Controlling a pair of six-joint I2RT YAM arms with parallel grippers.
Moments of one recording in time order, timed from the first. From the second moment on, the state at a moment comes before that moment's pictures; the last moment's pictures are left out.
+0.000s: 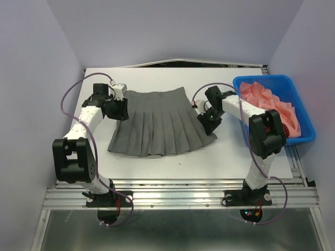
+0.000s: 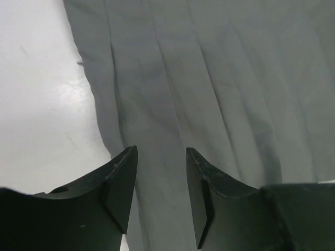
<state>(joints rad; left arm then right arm) 0.00 1.51 1.13 -0.54 0.35 0.16 0.34 1.88 1.42 -0.88 -0.24 -0.43</state>
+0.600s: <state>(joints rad) -0.12 2.09 1.54 -0.70 0.36 0.17 0.63 1.88 1.13 -0.92 -0.73 -0.42</state>
